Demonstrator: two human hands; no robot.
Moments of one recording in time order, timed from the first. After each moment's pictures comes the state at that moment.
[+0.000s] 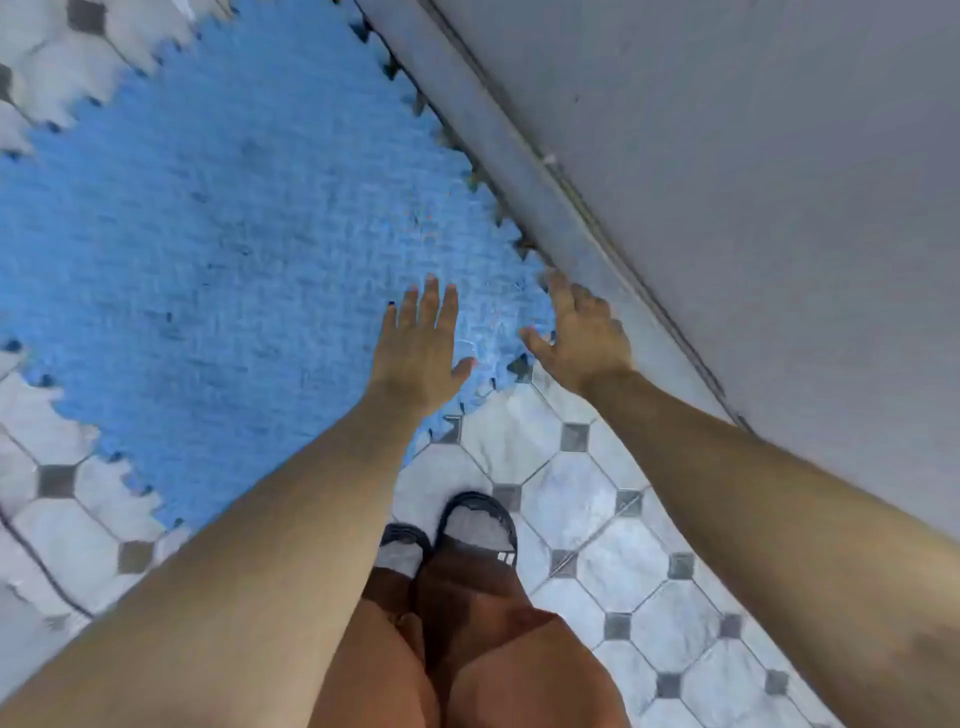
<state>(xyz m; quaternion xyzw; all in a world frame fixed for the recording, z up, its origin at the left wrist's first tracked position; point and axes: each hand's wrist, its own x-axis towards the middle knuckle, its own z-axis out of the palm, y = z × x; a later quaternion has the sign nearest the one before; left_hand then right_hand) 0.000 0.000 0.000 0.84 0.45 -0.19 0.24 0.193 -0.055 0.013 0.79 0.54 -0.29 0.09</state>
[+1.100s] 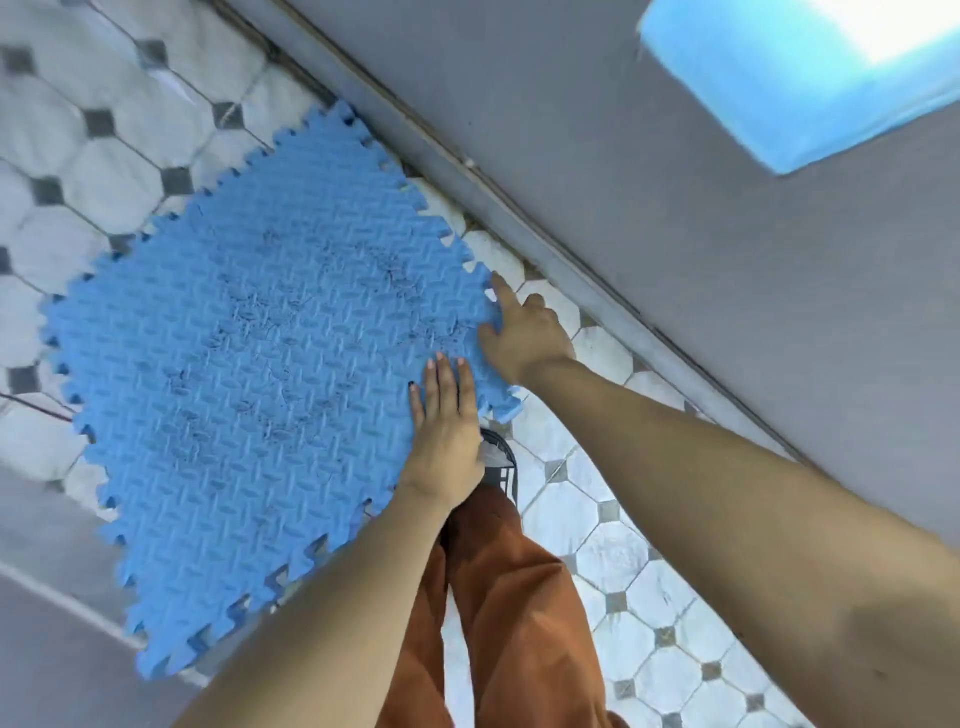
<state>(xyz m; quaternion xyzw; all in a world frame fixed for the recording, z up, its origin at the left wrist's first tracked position) -0.012 -0.116 0.165 0.83 0.41 -0.19 0.33 0.144 -0.079 0.171 0.83 0.36 -0.43 0.03</state>
